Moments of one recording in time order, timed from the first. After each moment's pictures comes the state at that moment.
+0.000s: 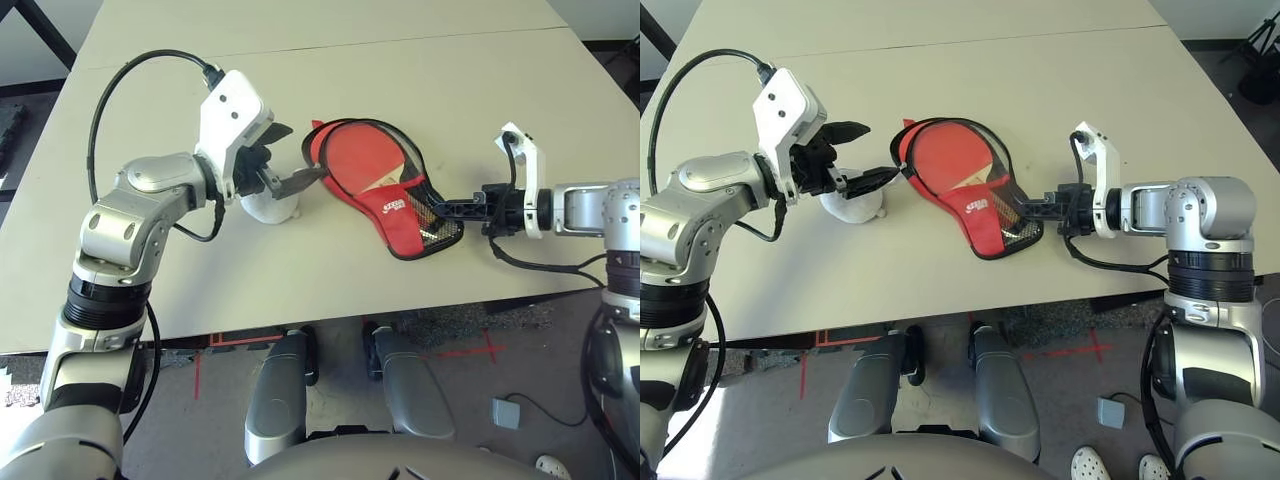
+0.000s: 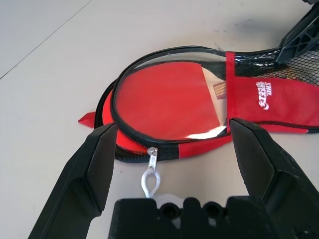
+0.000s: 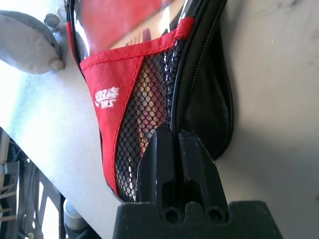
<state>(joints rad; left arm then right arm) -0.61 0.62 -0.07 -0.29 -0.36 0.75 -0.74 -0.70 -0.64 -0.14 0.13 0.60 1.44 0.75</state>
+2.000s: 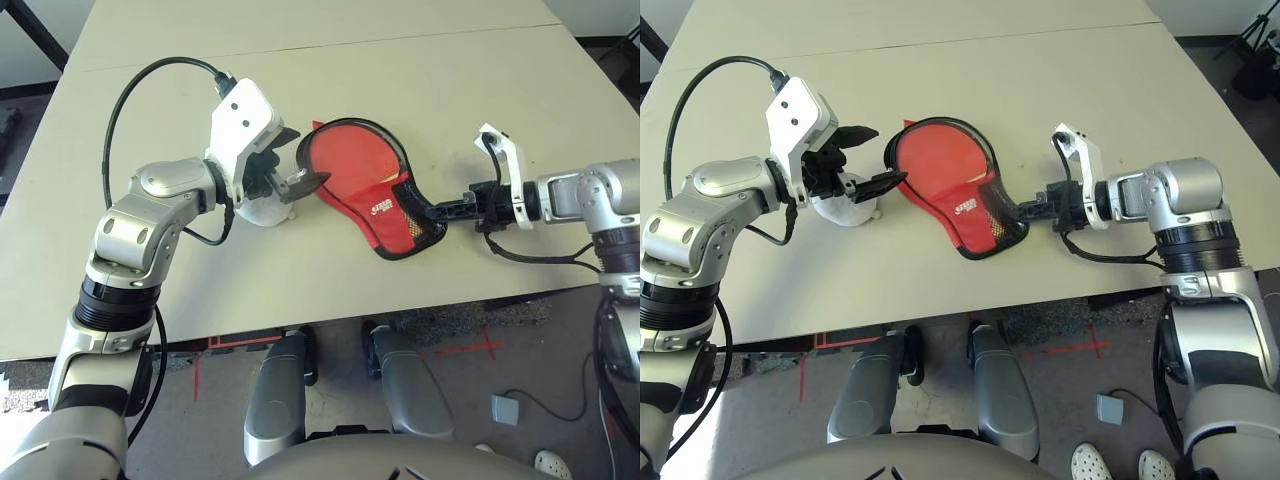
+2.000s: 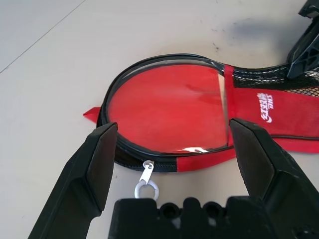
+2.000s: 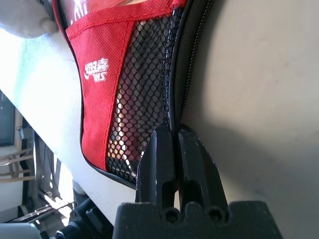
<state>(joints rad) -0.60 0.60 -0.08 -0.29 -0.35 0.74 -0.73 -0.69 -0.72 0.02 0.19 0.58 1.45 0.92</state>
